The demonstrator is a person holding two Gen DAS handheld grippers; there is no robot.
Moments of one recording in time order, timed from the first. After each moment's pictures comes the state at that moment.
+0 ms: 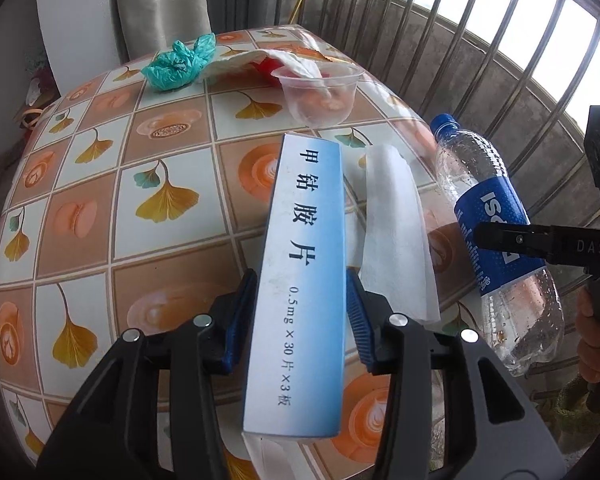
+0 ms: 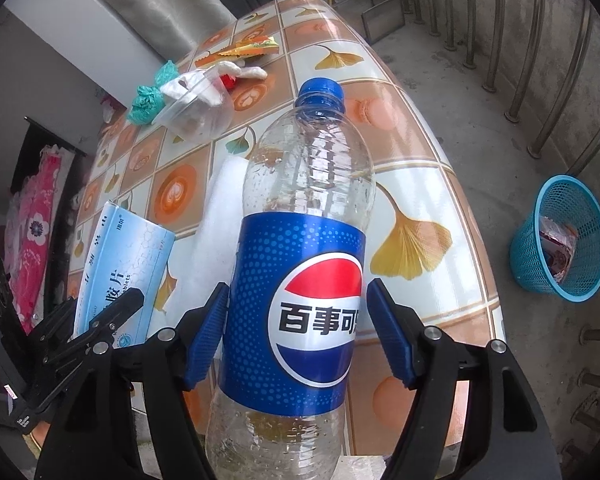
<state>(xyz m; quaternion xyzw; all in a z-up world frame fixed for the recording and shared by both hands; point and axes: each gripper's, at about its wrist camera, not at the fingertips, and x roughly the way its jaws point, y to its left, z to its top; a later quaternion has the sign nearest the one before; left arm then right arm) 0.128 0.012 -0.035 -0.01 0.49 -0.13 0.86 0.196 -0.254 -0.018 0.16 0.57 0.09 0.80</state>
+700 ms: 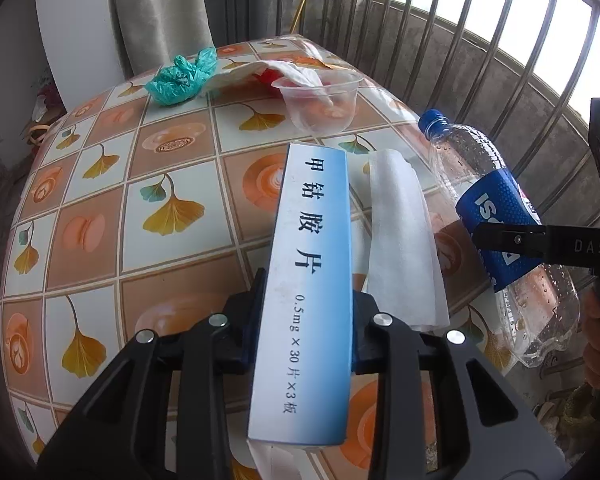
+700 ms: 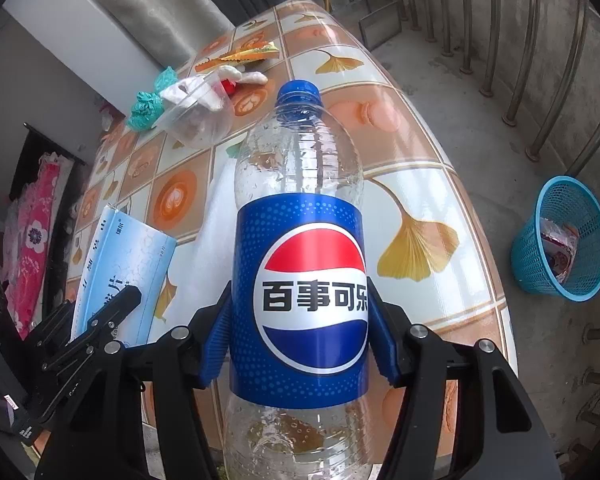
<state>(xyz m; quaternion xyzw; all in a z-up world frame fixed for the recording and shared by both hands) 0.124 0.009 -0.033 0.02 0.47 -0.13 0.87 0.191 -0.250 -0.019 0.16 0.56 0.09 0.81</state>
